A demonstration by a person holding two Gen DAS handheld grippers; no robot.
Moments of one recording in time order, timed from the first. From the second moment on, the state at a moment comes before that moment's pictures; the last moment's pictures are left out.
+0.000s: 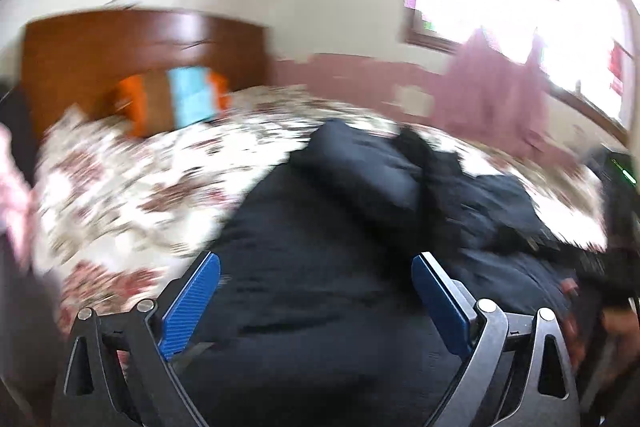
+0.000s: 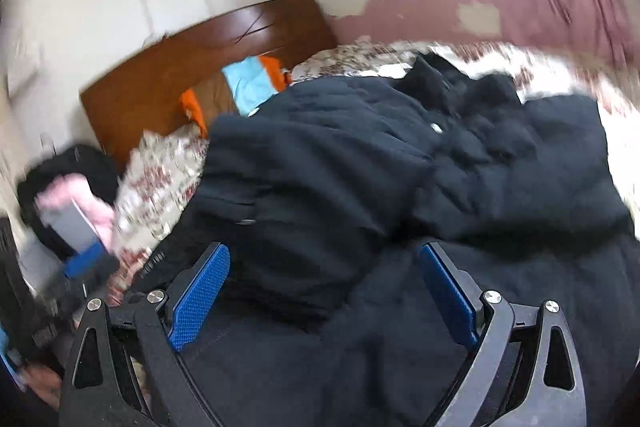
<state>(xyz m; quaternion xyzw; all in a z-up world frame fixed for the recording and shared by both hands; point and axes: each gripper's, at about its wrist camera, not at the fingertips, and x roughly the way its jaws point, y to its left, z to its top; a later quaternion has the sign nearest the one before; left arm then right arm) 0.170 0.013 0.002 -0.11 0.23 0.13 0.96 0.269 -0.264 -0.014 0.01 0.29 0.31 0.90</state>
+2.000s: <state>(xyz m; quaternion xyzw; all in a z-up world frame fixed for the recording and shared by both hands) 0.425 -0.037 -0.023 0.04 0.33 0.02 0.94 0.411 -0.308 -0.020 -0.15 0.35 0.18 0.91</state>
